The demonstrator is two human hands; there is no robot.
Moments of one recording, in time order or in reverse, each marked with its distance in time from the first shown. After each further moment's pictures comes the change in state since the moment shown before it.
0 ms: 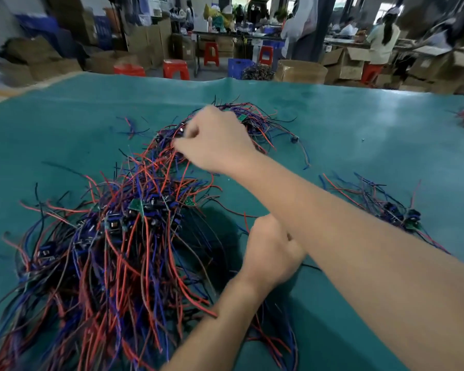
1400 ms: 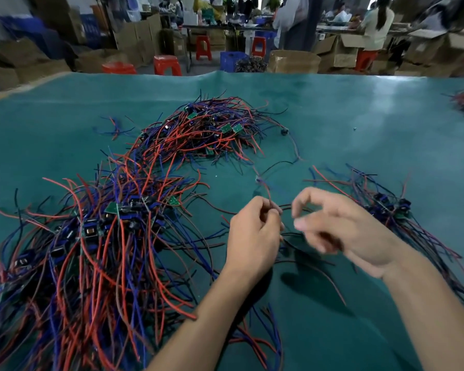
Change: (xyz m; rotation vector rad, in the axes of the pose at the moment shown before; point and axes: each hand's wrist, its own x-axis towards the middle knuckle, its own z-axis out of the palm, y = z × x) left_hand 0.010 -0.008 0.008 -0.317 0.200 -0.122; right_hand -0.151 0.167 -0.039 0.859 -0.261 0.193
